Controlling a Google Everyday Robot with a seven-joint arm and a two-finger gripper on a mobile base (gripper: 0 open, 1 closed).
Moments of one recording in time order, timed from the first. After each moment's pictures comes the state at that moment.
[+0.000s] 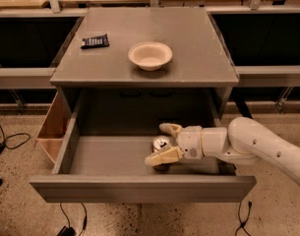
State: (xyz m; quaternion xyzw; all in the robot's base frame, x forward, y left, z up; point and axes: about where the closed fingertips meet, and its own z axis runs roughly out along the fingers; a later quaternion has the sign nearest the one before) arm 0.529 -0.023 0.692 -0.44 0.68 0.39 0.43
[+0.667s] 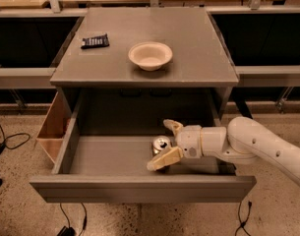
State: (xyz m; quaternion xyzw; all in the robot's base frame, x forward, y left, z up) arm 0.529 -0.021 0.696 -0.44 0.68 0.40 0.43
